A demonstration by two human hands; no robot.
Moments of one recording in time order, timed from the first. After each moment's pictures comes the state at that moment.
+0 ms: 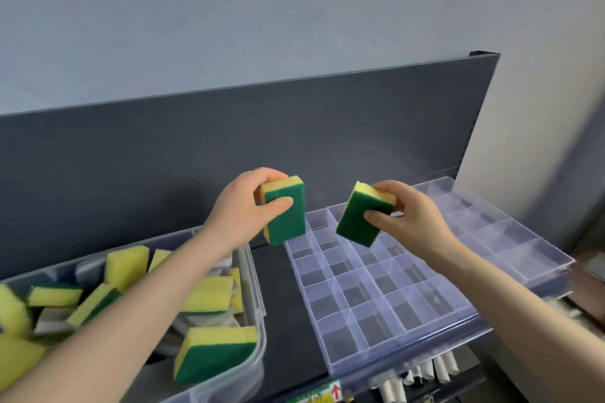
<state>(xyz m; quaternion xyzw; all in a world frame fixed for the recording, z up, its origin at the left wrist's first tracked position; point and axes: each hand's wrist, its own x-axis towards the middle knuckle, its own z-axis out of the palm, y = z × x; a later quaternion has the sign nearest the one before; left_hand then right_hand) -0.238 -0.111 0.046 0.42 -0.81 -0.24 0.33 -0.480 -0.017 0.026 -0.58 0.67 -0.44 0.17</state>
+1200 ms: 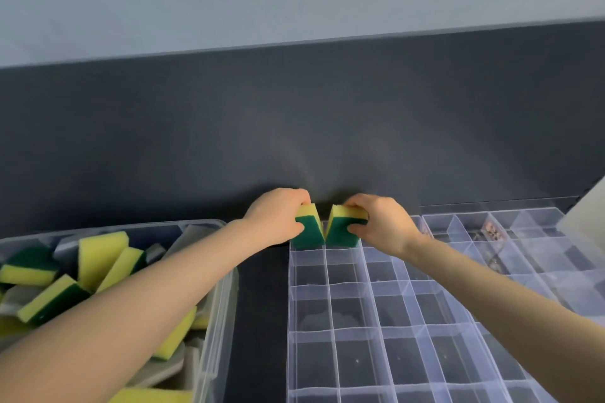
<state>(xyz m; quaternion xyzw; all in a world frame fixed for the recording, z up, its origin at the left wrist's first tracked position) -0.323 -0.235 -0.032 0.56 -0.82 -0.09 0.03 -0.533 -0.220 -0.063 -0.77 0.59 -0.18 0.17</state>
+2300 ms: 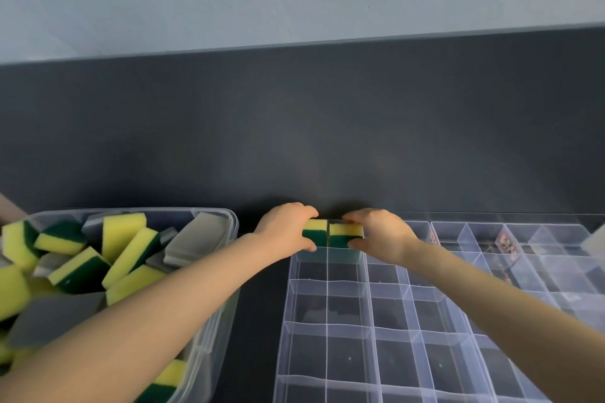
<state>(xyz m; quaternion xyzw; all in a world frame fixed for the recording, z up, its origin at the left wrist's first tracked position) -0.337 -0.216 -0.057 0.60 -0.79 -0.11 0.01 -0.533 -0.222 -0.070 -0.82 0.54 -0.06 0.15</state>
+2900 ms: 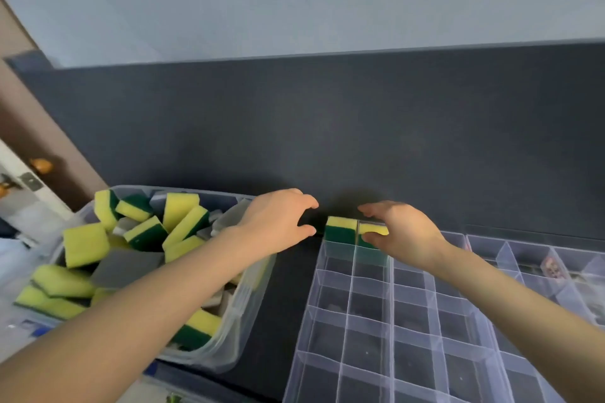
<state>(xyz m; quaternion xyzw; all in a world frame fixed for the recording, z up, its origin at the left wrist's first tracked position) -0.306 -0.156 0.000 0.64 -0.77 0.00 0.02 -0.527 -0.194 -0.031 -0.85 0.49 -0.11 0.14</state>
